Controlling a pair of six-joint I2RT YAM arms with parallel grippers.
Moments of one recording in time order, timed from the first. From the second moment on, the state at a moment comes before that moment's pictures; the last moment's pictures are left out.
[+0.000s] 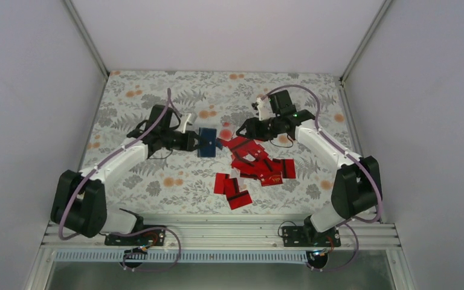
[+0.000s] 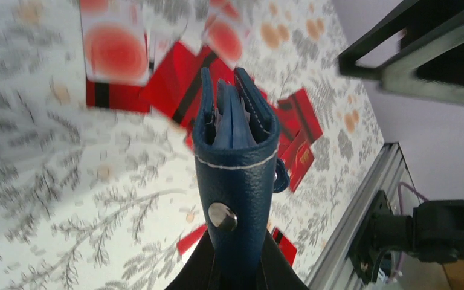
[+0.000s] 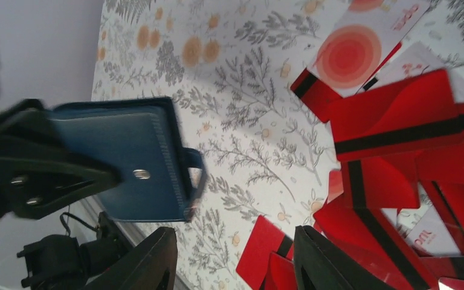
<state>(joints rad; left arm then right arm) -0.37 1.35 0.91 -0.36 0.69 -0.33 0.41 1.55 1.22 -0.62 -0.61 0.41</state>
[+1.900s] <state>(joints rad) -0.34 1.51 0.62 -0.25 0.50 -0.46 0.82 2.17 1.71 -0.76 -0.48 0.65</state>
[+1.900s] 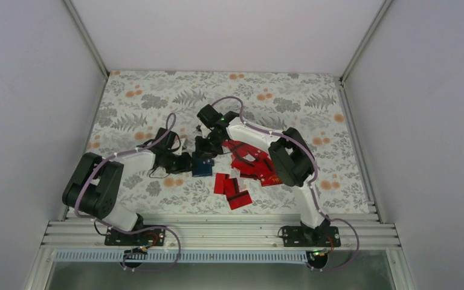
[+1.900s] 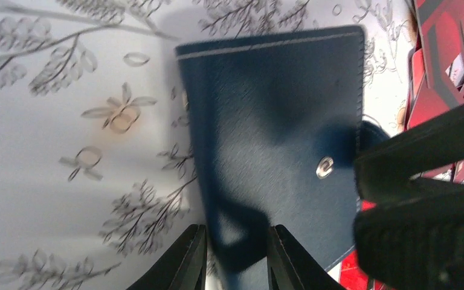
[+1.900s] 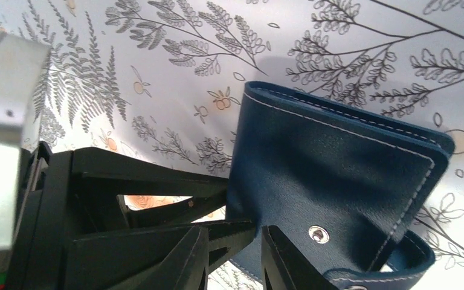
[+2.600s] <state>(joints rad) -0.36 1.56 0.67 -0.24 0.48 -0.47 0.82 2.14 1.69 -0.86 -0.35 0.58</state>
